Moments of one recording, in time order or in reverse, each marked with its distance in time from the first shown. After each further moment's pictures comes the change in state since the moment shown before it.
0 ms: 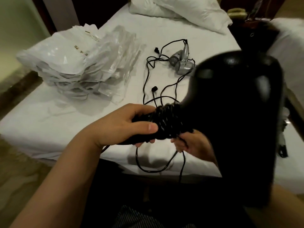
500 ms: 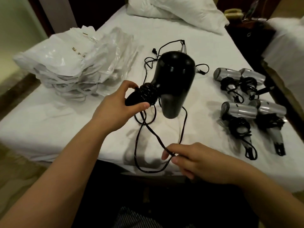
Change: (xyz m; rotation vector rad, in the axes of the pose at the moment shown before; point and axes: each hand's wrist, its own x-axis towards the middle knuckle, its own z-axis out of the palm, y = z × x) left_hand 0.027 -0.024 -0.020 0.541 0.623 -0.206; right_hand -0.059 -0.058 0.025 -0.788 -0.171 0.007
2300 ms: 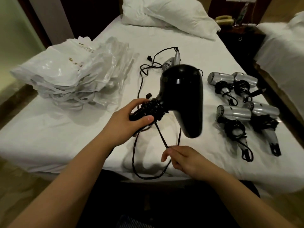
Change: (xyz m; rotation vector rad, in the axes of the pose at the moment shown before) left_hand -0.008 0.003 0.021 -0.312 -0.145 0.059; right_hand 0.026 0.041 0.029 0.311 0.220 0.178
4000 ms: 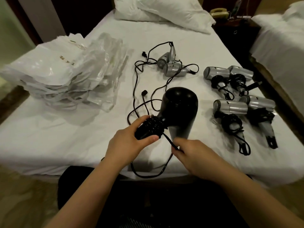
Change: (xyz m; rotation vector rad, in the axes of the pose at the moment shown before) left_hand -0.019 -0.028 0.037 0.260 0.027 -0.124; right_hand -0.014 -0.019 -0.012 -0.513 0.162 0.042
